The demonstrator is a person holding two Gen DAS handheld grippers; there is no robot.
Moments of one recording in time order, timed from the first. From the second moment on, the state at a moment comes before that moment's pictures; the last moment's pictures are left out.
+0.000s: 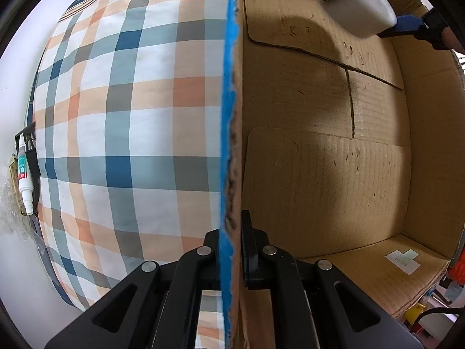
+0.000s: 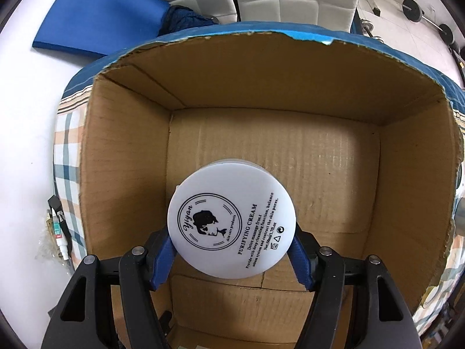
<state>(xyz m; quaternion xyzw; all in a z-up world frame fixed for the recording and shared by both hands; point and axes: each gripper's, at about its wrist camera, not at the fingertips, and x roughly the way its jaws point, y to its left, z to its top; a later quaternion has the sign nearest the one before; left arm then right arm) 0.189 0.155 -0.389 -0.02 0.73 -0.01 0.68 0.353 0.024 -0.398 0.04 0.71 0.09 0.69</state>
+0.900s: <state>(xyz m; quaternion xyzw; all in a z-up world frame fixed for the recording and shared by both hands) 0.186 0.150 -0.388 0.00 0.73 -0.01 0.68 0.281 -0.019 -0.314 0.02 0.66 0.05 0.75</state>
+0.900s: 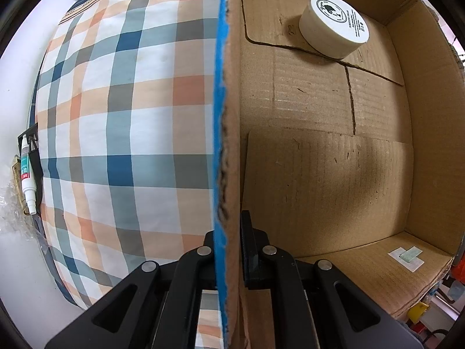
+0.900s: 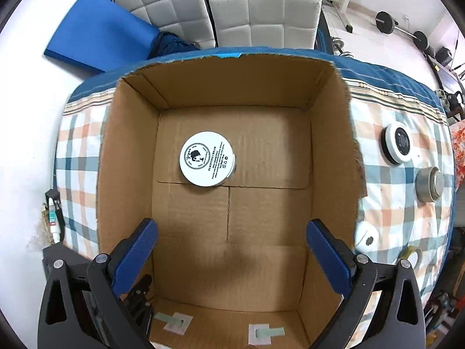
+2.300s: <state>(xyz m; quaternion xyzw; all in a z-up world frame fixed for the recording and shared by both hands) 0.185 0.160 -0.392 -0.02 0.74 0.02 0.68 0.389 -0.312 -0.415 0.22 0.63 -0.18 0.72</state>
